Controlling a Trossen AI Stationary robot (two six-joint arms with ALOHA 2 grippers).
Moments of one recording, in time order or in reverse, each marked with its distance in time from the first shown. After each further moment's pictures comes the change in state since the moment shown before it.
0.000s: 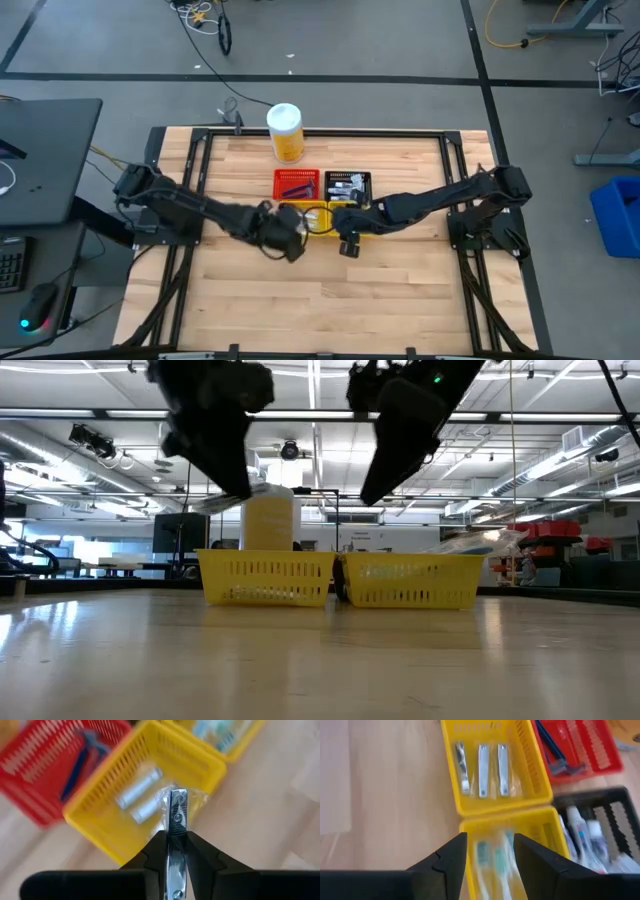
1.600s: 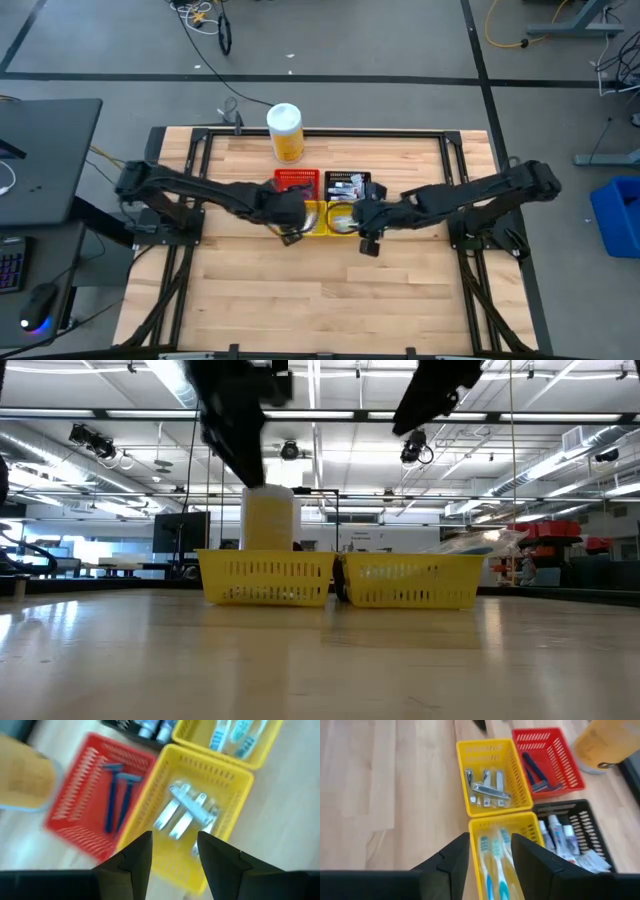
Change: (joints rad) left arm 0.181 0.009 0.119 -0.110 0.062 0.392; right arm 0.060 -0.238 -0.001 -0.120 0.021 0.018
